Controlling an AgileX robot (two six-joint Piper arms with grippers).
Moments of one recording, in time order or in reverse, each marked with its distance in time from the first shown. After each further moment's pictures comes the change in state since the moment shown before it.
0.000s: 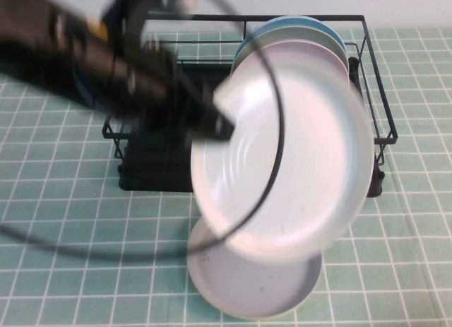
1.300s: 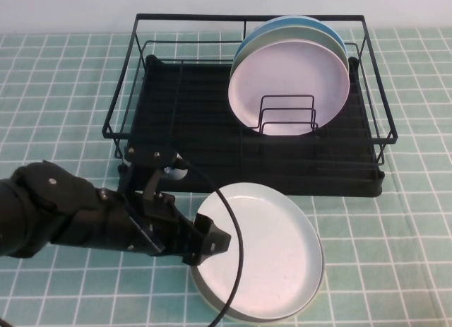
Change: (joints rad) right arm 0.000 0.000 0.000 0.000 0.000 0.000; left arm 0.005 0.080 0.652 -0.490 -0.531 0.520
